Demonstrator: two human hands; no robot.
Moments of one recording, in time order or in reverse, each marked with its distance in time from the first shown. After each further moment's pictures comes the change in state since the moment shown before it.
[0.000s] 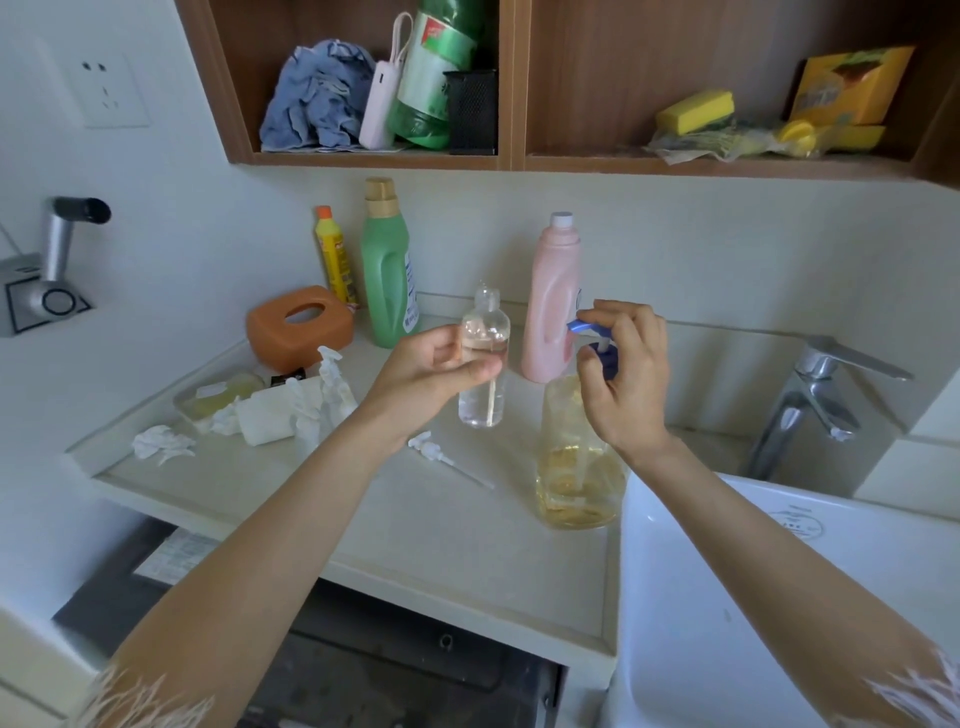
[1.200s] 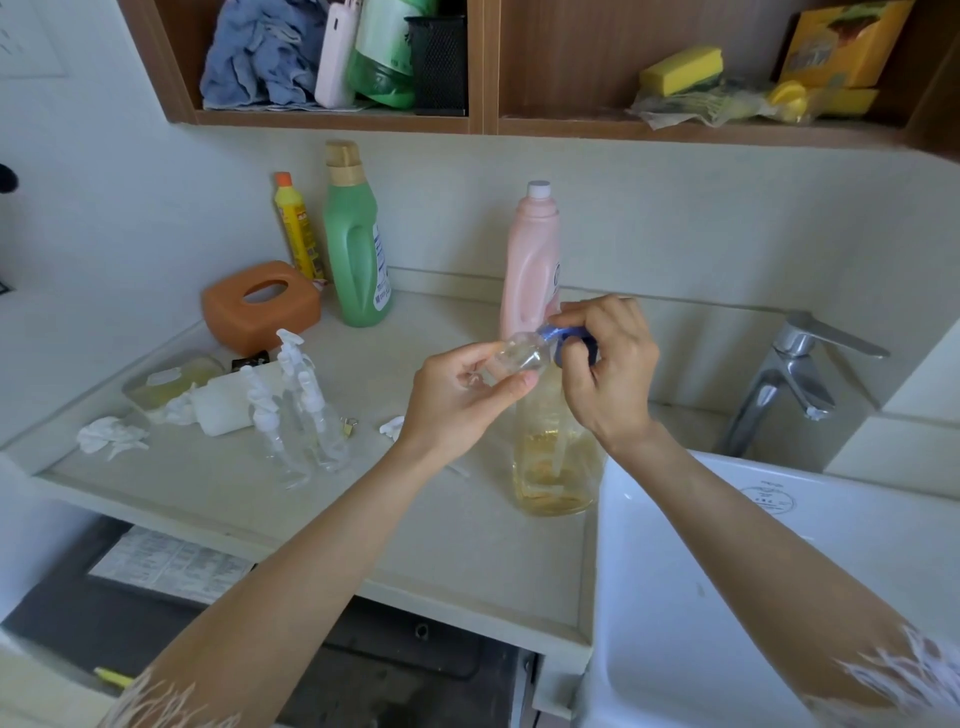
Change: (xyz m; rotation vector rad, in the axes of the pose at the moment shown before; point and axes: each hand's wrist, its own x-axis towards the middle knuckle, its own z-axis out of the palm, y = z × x) left_hand 0.006 -0.028 0.062 0.063 0.165 0.060; right_hand 0.003 0.006 0.000 -0.069 0.015 0.017
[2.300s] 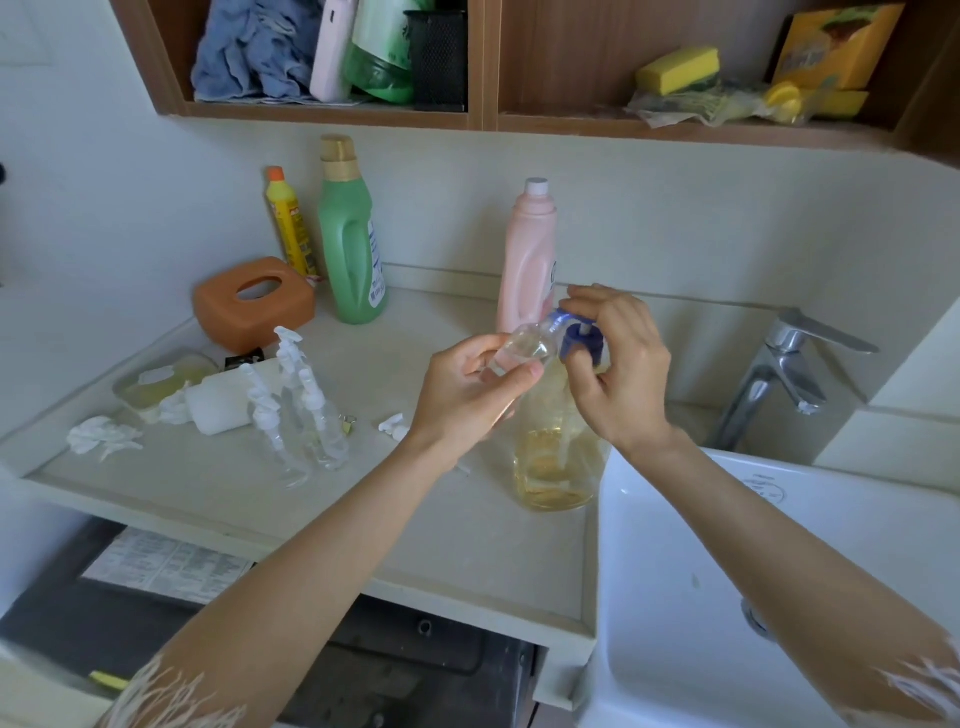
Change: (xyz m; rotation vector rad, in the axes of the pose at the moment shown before) left_hand -0.003 0.010 0.003 -0.199 -0.014 -0.112; right_hand -0.002 -0.012 -0.015 -0.103 -0.104 -0.024
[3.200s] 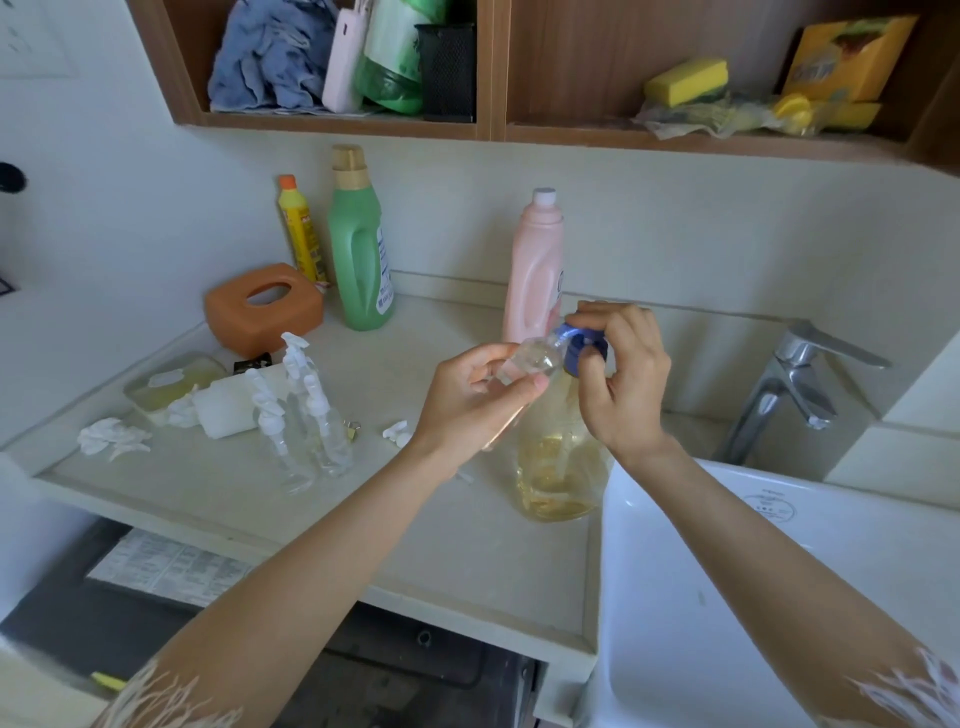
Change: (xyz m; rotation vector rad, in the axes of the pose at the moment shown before) left_hand 0.003 -0.003 -0.001 0.055 -0.013 -0.012; right_hand -0.001 0.008 0.008 0.087 0.092 0.010
